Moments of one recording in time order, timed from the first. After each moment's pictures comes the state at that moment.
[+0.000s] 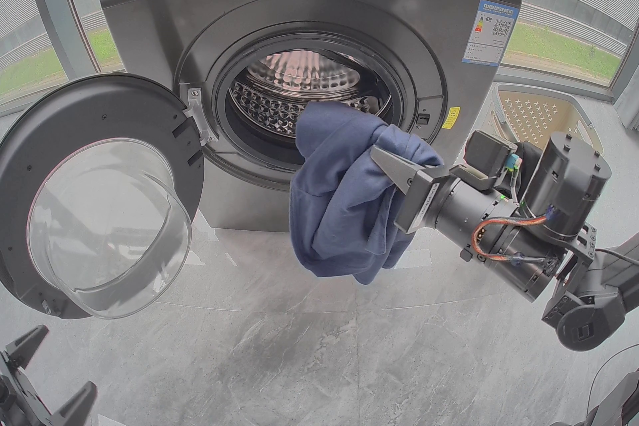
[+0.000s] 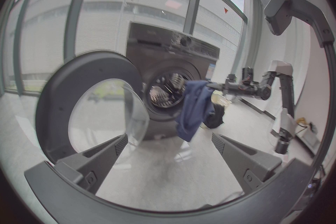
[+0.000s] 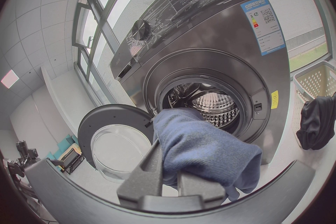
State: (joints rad) left arm 0.01 0.36 -0.16 -0.12 -0.50 -0.02; right arm 0.79 1.76 -0.77 -1.16 -0.13 0.27
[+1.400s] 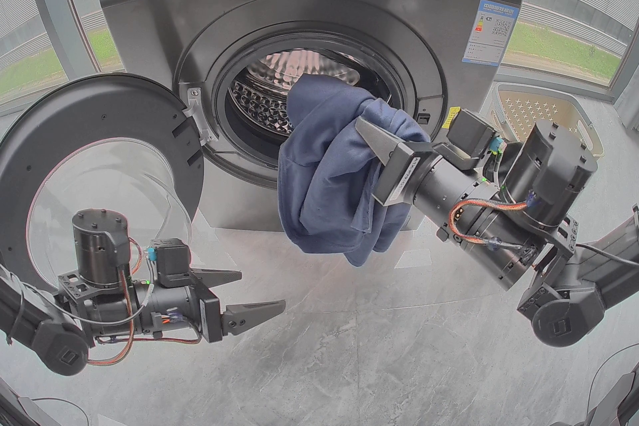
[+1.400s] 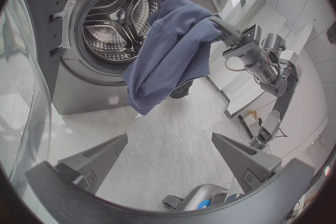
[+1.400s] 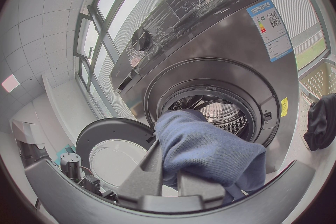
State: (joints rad) left arm -0.44 1.63 -0.39 -0.87 -0.46 -0.13; right arm 0.80 1.80 -0.83 -1.25 -0.16 0.27
